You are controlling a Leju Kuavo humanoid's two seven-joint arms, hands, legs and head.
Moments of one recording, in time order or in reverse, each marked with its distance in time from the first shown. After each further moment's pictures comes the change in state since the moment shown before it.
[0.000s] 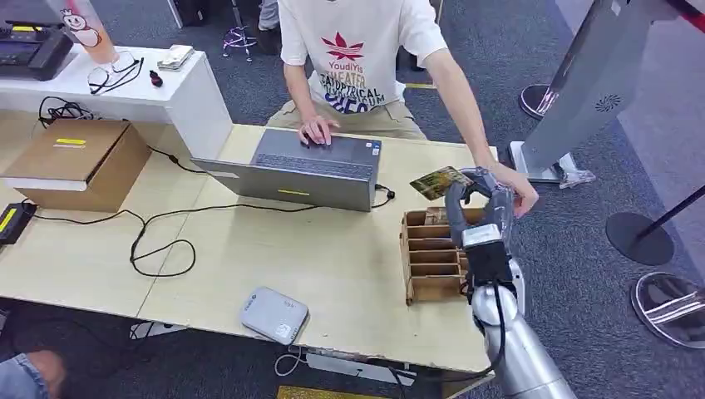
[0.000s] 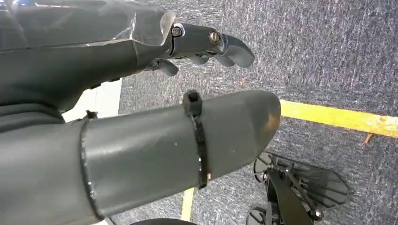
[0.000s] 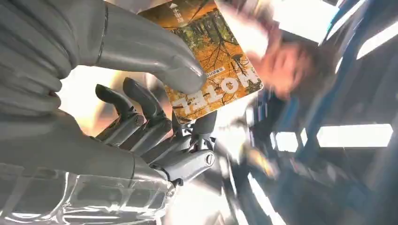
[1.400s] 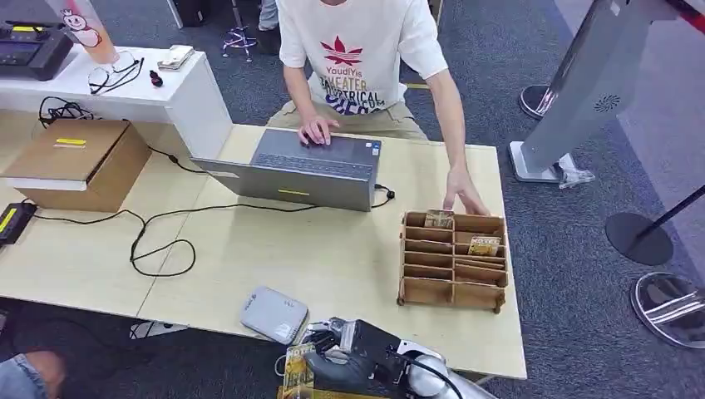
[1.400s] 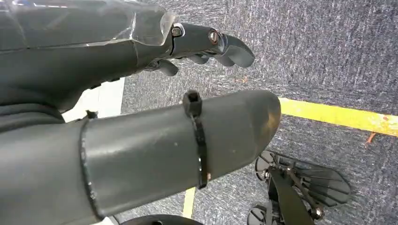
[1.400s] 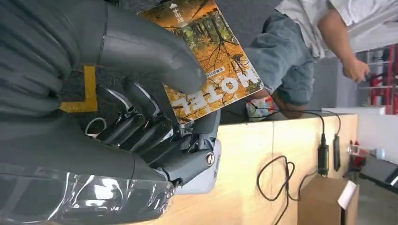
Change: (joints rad) left arm -0.011 -0.003 0.000 0.000 0.002 0.008 0.028; right arm -0.013 -0.024 0.687 0.230 -0.325 0.654 0.168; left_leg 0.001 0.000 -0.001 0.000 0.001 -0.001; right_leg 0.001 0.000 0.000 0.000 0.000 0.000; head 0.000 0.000
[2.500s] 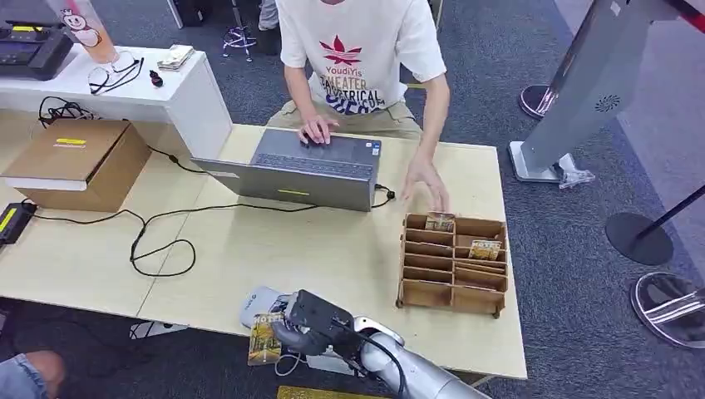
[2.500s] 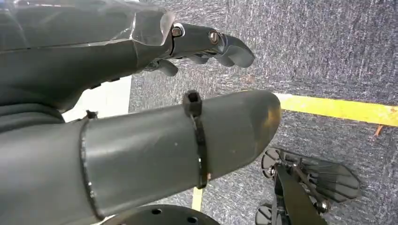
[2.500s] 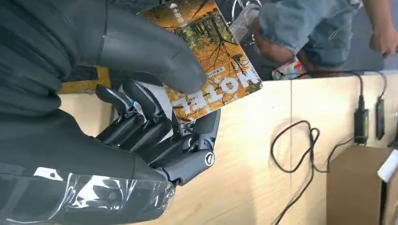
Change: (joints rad) left arm -0.028 -0.010 -0.007 0.000 -0.044 0.000 0.064; right arm -0.145 0.258 0.022 0.375 0.010 -0.175 0.042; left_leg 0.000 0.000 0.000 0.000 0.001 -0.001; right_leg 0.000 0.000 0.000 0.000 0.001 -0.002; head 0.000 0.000
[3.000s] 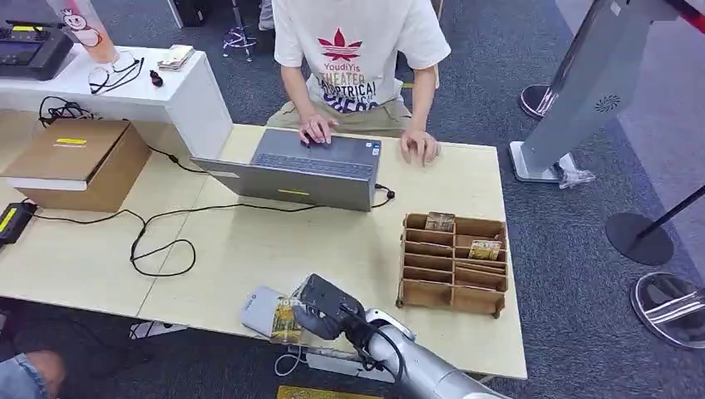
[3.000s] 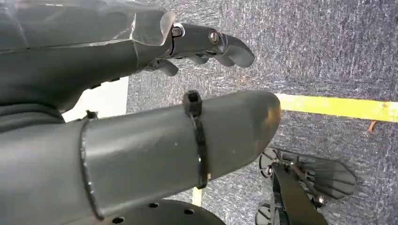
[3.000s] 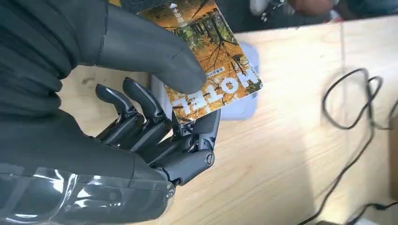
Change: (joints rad) left arm -0.009 -0.010 -0.024 0.000 -0.016 0.008 0.000; right arm -0.035 0.016 -0.043 0.137 0.000 -0.084 0.049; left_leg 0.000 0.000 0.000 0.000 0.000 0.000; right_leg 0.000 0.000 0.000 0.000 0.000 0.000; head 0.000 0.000
